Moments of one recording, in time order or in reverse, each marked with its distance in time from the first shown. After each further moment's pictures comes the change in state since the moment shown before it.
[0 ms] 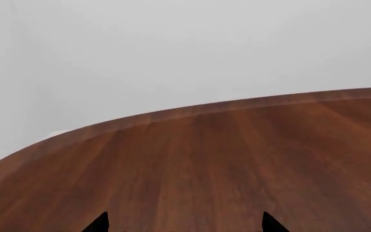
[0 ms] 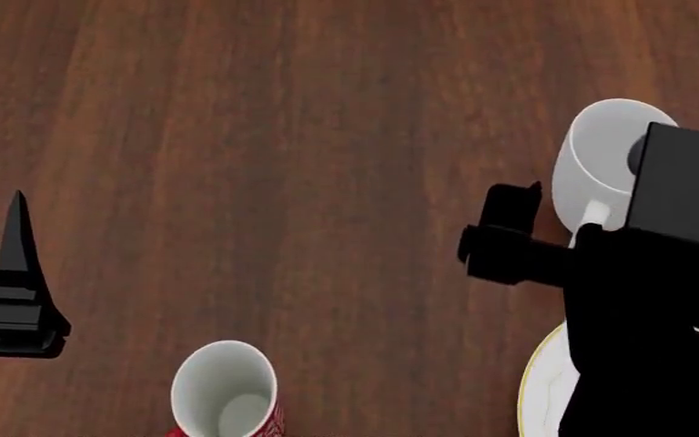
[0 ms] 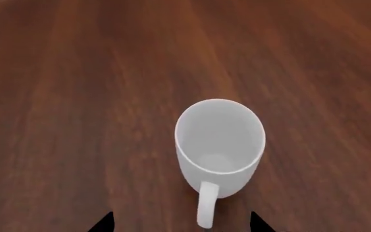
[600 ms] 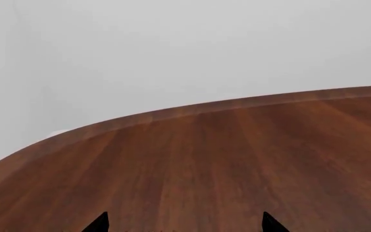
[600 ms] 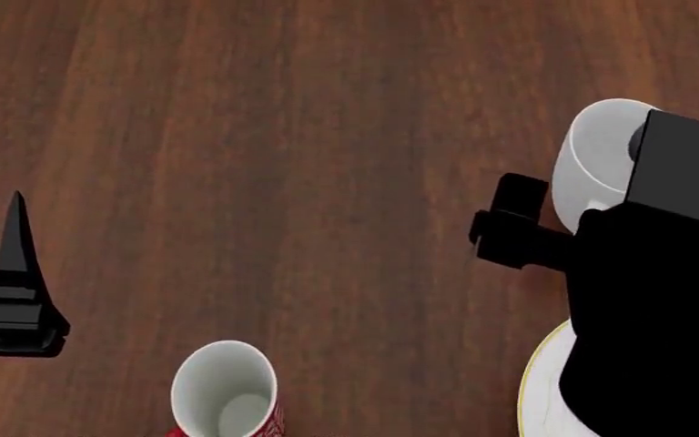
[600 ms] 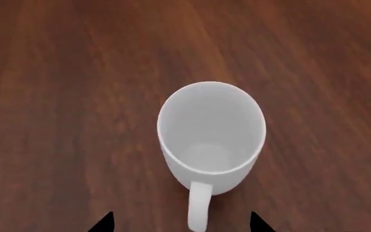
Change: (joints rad) left arm 0.001 -0.008 0.006 -0.013 -0.002 0.011 -0.013; right arm 0.044 0.026 -0.071 0.221 -0.056 -0.123 -0.030
